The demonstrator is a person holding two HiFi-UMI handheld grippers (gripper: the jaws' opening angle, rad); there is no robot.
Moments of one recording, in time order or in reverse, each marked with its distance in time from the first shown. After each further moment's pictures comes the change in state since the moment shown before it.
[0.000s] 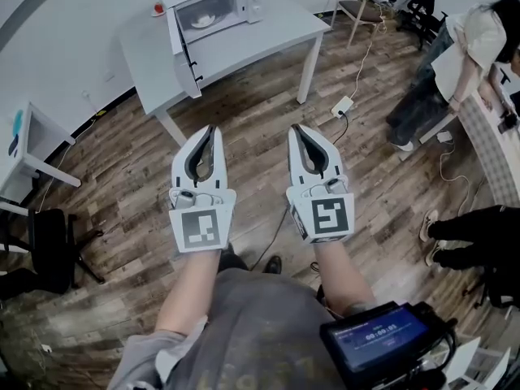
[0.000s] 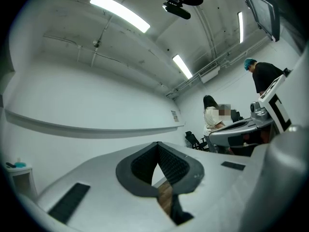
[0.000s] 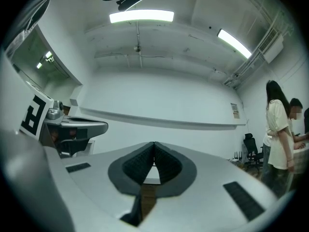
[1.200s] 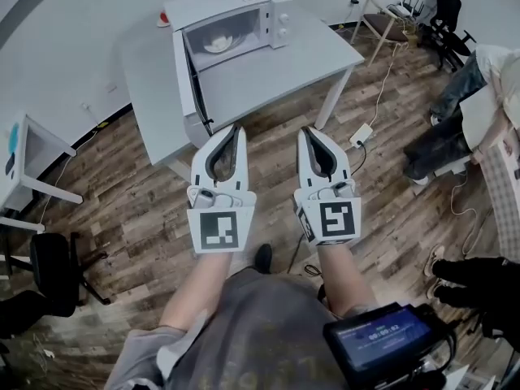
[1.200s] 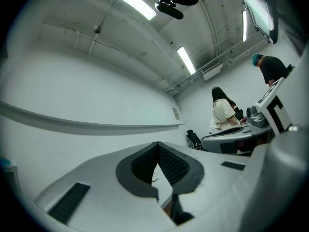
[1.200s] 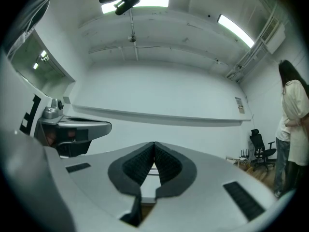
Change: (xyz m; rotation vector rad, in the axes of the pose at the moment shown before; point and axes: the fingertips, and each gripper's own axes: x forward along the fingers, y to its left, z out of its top) left arm 0.195 0.086 -0.070 -0.007 0.009 -0.035; right arm 0.224 -0.041 -0.051 0.024 0.008 0.010
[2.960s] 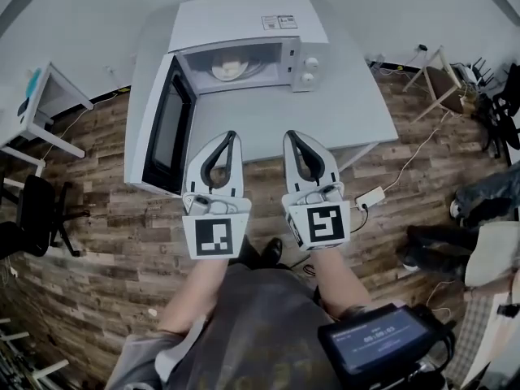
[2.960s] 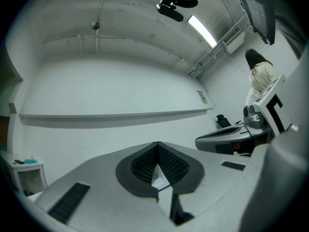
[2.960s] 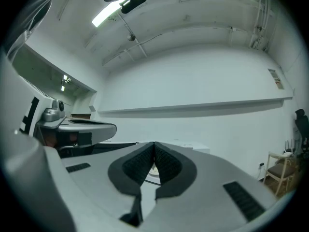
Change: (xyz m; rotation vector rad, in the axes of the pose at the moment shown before) left arm 0.213 0.019 -0.065 0.045 0.132 0.355; right arm 0.215 -0.118 -0.059 0.065 0.014 0.420
